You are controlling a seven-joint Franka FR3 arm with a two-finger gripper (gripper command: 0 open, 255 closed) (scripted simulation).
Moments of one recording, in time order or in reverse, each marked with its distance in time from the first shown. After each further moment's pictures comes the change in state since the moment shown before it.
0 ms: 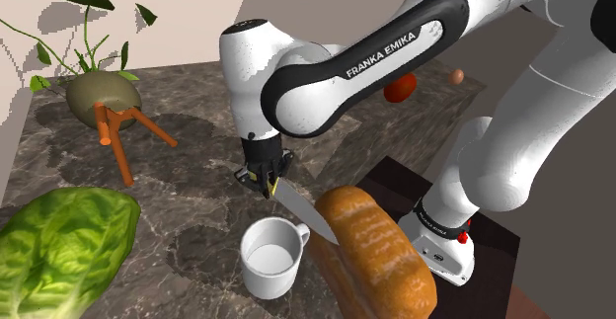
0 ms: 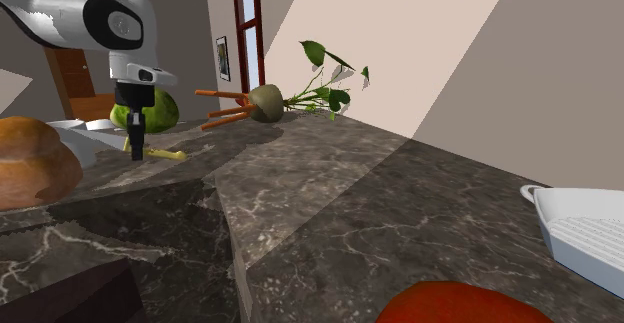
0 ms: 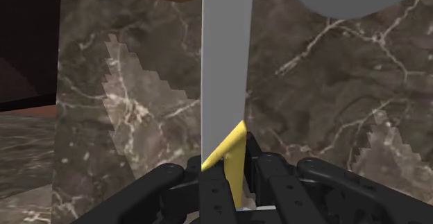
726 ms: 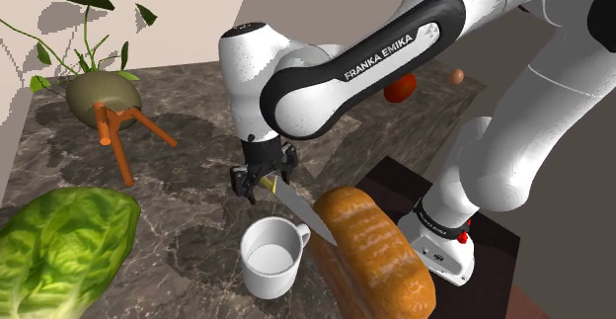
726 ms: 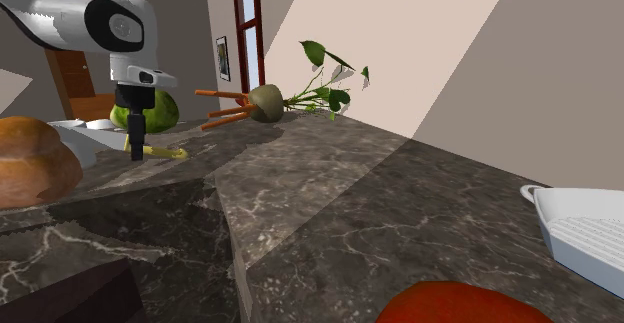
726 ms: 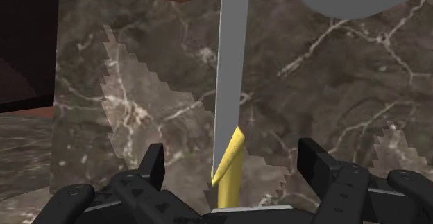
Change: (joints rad) arm 0.001 0.010 0.001 0.000 -0.003 0.003 0.001
